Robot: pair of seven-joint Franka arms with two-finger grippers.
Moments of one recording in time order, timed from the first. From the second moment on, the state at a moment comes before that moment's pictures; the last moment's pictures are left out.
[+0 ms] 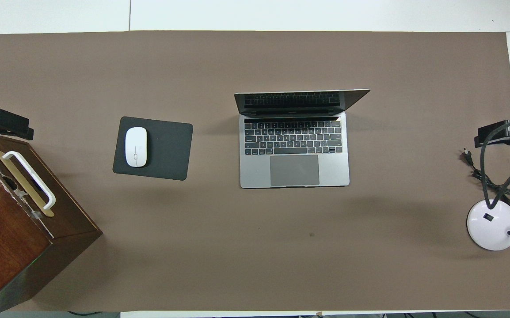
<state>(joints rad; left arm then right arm) -0.06 0.05 0.07 -1.55 0.00 1.56 0.06 -0.07 -0.04 -0.02 -1.73 -0.03 1.65 0.00</state>
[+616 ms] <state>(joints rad) -0.06 0.05 0.07 -1.56 0.00 1.56 0.06 -0.07 -0.04 -0.02 -1.73 -0.03 1.66 0.00</state>
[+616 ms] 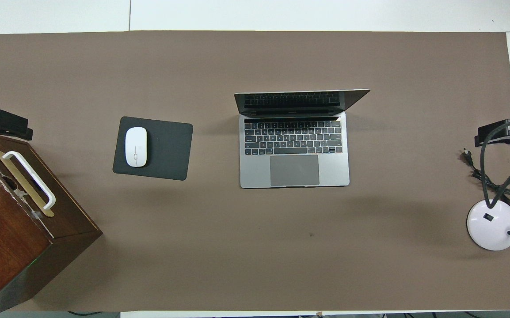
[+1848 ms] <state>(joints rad) -0.07 0.05 0.07 -1.57 0.00 1.59 0.01 -0.07 0.08 -0.03 -1.62 -0.03 1.72 -0.02</state>
